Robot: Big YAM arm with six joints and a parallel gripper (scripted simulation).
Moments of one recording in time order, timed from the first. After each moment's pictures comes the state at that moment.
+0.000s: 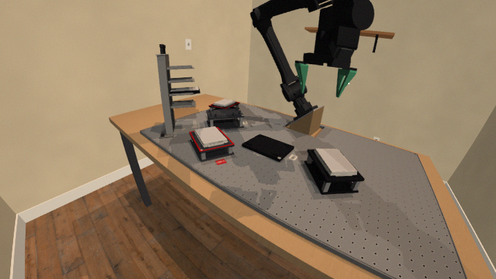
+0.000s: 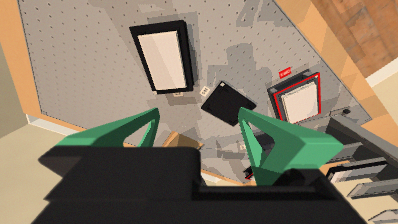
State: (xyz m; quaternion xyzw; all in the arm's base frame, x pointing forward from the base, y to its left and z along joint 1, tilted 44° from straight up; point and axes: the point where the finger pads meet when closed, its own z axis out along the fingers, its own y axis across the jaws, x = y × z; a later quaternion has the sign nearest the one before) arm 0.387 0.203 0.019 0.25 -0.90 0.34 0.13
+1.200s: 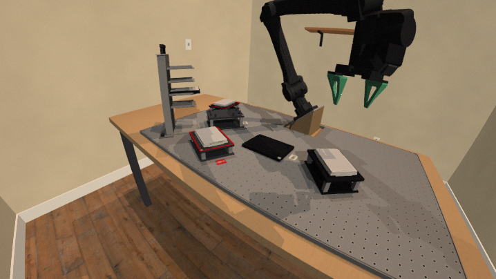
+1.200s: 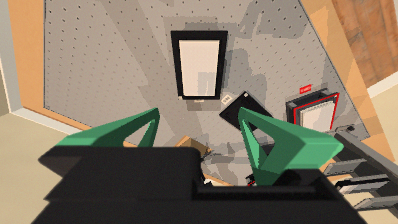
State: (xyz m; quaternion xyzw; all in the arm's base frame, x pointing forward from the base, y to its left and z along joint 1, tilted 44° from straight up) arm 0.349 0.252 -0.046 0.30 -0.88 0.34 0.15
